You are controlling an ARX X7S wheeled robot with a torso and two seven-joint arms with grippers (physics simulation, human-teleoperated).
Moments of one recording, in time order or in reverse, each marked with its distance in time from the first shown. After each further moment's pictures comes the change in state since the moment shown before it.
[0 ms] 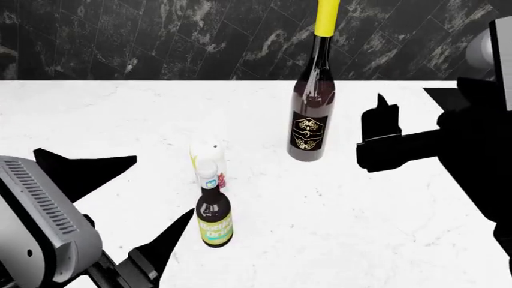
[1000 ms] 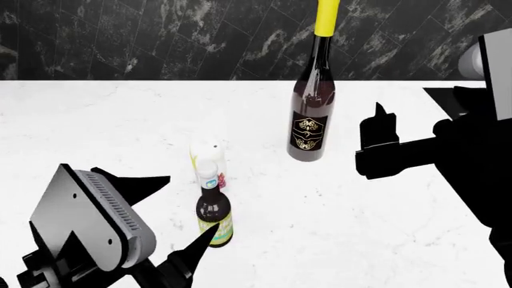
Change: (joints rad) left arm 0.096 0.189 0.084 -0.030 0.258 -0.089 0.129; right arm -0.028 0.011 -0.009 -0.006 -0.014 -0.002 -0.011
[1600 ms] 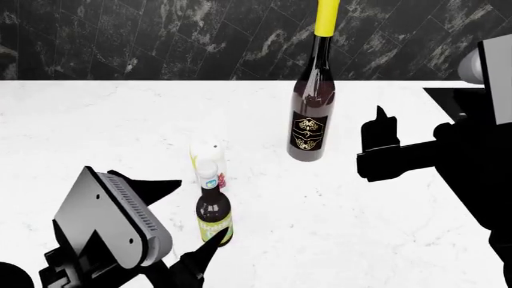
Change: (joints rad) left arm 0.002 0.049 0.059 -0.010 0.100 -0.011 0.056; right arm -0.018 0.012 -0.001 -0.005 -0.013 -0.006 -0.010
